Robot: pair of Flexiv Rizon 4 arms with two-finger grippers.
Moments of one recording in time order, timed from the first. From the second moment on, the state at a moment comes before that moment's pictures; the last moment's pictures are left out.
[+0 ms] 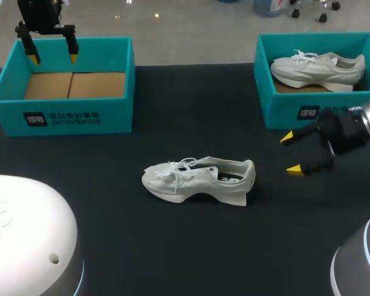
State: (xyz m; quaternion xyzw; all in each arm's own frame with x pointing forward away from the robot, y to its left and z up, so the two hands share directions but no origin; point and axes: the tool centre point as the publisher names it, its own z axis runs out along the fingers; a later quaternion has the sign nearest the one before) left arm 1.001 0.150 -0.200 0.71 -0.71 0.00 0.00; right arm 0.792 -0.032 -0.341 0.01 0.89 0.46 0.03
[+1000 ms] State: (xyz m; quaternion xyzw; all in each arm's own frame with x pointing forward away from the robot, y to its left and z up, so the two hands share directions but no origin) left arm 1.001 0.150 -0.200 0.71 -0.71 0.00 0.00; right arm 0.774 -0.038 -0.365 0.02 0.89 0.46 0.06
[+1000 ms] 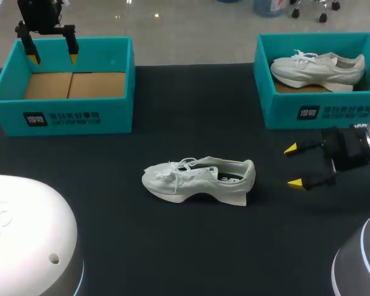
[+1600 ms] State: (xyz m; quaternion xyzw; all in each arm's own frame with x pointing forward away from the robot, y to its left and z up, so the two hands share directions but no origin) left arm 1.001 0.150 -0.200 0.71 -0.71 0.00 0.00; right arm 0.780 -0.039 -0.366 0.05 0.89 0.45 0.08
